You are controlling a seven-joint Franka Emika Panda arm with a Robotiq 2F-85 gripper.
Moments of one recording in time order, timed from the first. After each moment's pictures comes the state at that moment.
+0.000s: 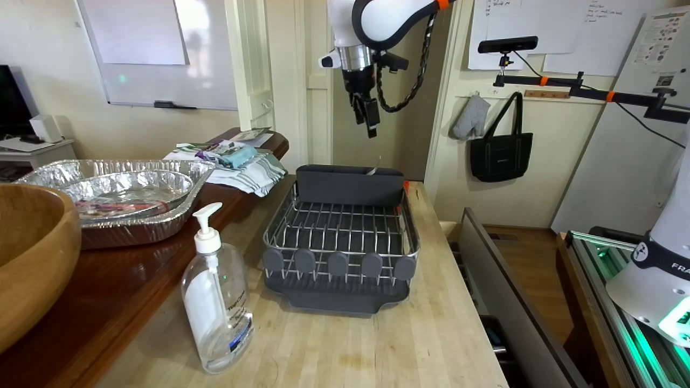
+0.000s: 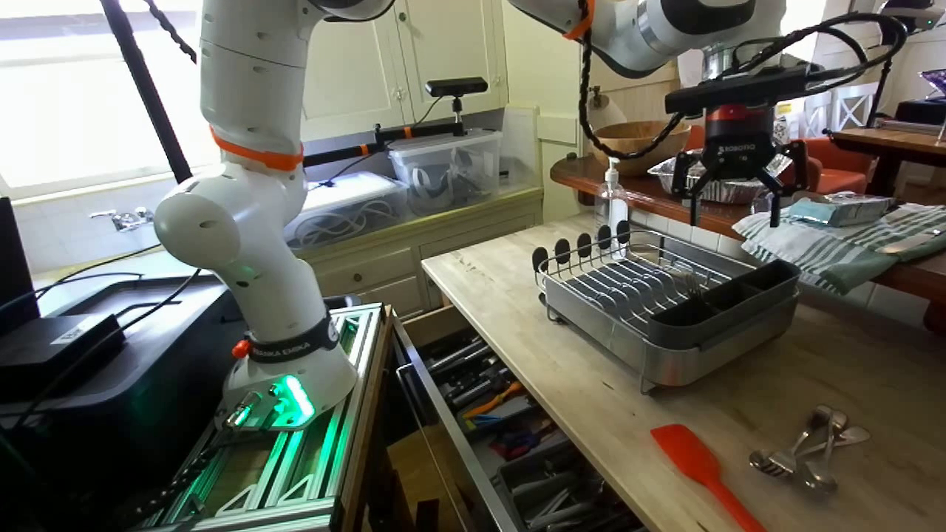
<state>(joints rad) -0.07 0.39 0.03 -1.59 -0.33 1.90 -0.64</state>
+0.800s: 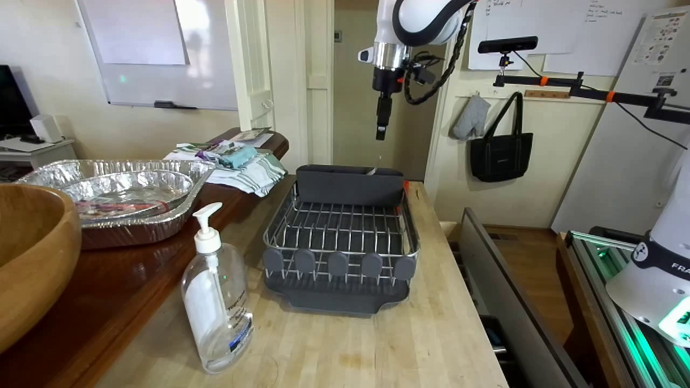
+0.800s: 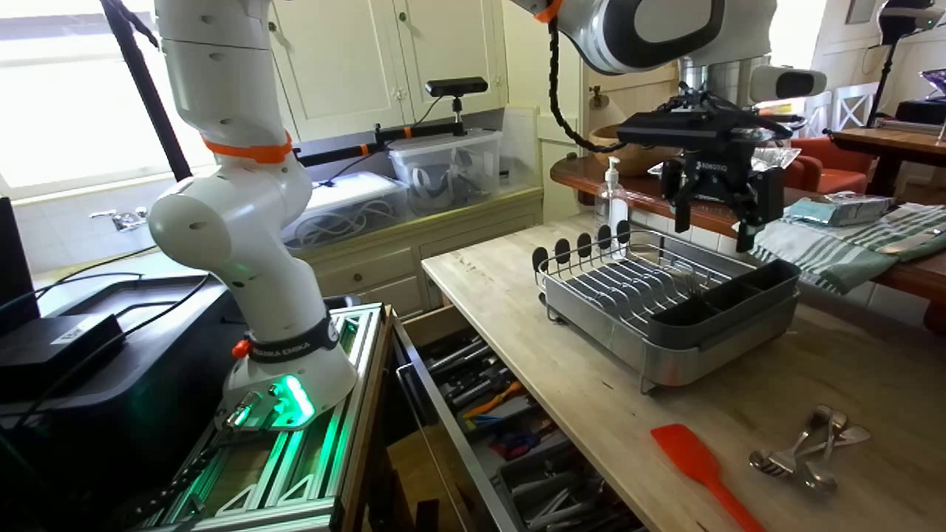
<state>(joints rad) -0.15 0.19 -0.02 -1.93 -0.04 2.20 -0.45</state>
